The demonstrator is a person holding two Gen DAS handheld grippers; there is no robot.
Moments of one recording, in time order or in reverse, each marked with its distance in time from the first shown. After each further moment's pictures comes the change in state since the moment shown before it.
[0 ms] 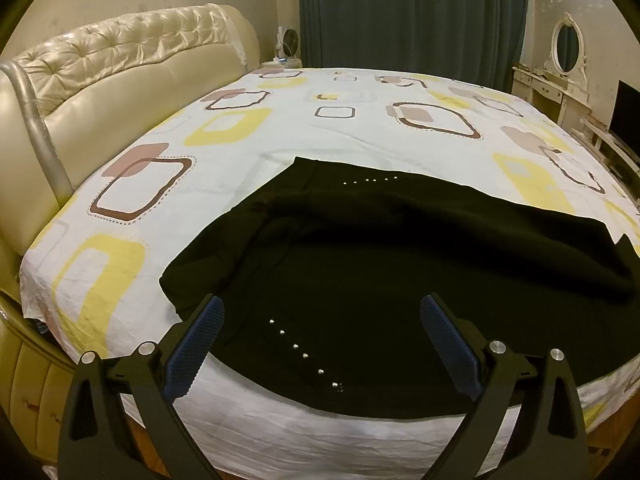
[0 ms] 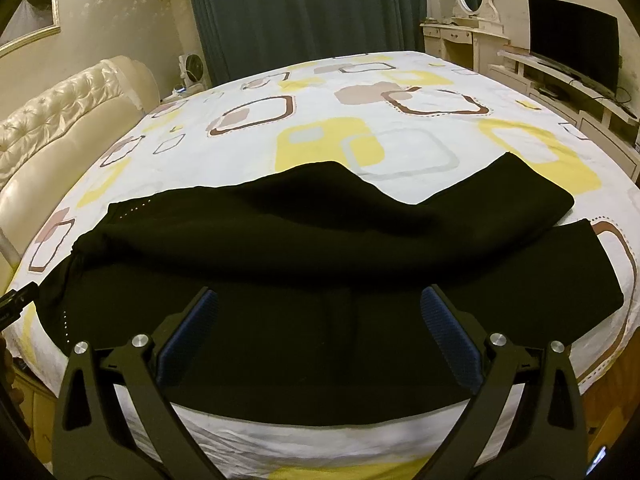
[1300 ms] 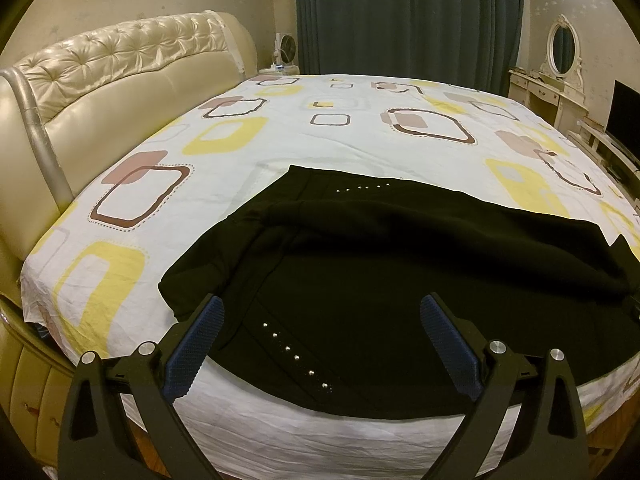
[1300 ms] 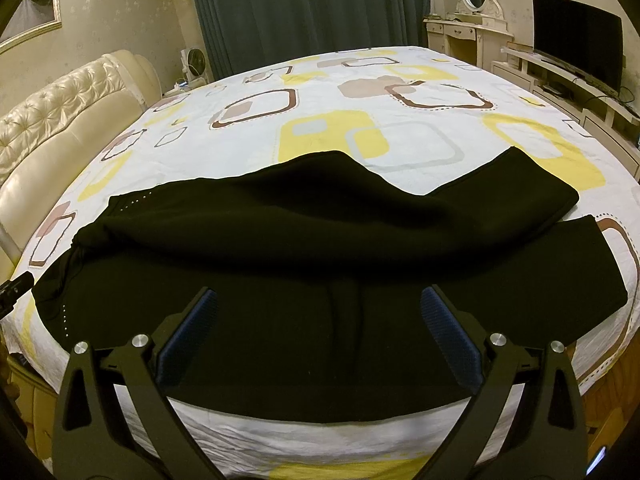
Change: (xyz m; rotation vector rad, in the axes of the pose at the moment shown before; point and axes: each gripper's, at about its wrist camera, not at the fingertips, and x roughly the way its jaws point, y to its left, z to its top) left arm -0.004 -0.014 0.002 0.008 -0.020 0.001; right arm 0.007 0.004 -0.011 -0.001 0.024 -0.008
